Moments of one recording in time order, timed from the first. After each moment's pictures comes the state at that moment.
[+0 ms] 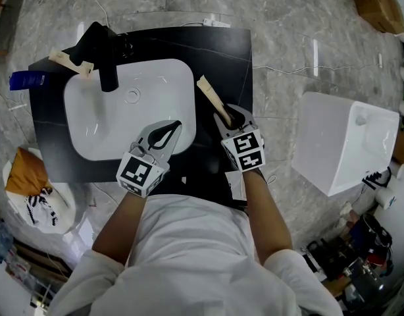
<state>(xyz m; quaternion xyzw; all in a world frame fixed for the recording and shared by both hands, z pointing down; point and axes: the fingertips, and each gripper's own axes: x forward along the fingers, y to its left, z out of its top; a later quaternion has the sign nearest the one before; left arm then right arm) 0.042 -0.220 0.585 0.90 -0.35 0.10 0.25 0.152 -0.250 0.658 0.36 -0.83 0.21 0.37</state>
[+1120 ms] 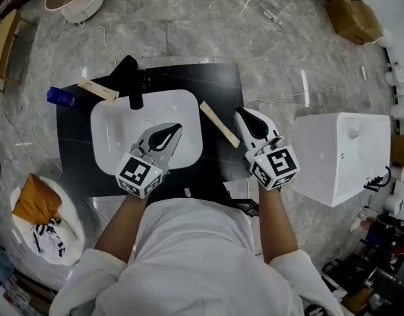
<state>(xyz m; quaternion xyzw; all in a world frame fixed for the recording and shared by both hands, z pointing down) -0.004 -0.241 0.464 0.93 -0.34 0.04 0.15 0.124 -0.278 0.414 0.43 -0.89 0.09 0.15</state>
